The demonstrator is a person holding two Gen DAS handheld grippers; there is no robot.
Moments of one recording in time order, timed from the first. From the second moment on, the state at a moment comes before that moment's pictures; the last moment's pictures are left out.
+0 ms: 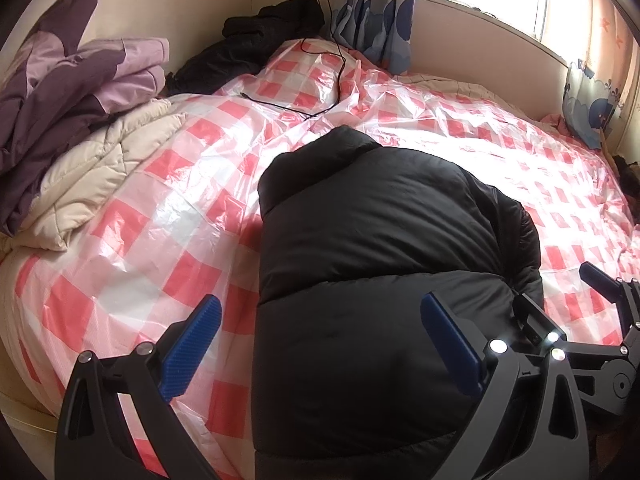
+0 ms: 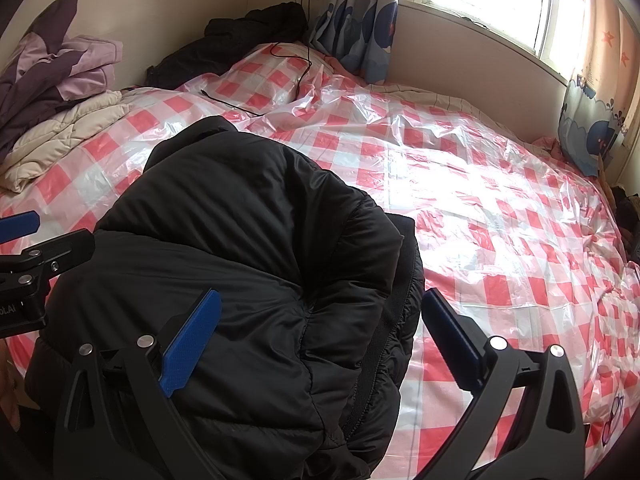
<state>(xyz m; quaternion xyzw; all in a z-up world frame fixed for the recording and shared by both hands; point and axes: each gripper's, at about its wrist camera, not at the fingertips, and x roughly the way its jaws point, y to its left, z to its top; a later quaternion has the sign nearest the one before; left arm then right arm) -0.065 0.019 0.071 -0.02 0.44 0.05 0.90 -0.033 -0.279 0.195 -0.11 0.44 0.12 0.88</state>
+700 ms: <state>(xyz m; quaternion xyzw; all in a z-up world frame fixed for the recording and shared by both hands) -0.075 0.019 0.080 -0.05 0.40 0.00 0.91 -0.033 -0.282 0.193 -0.11 0.44 0.12 0.88</state>
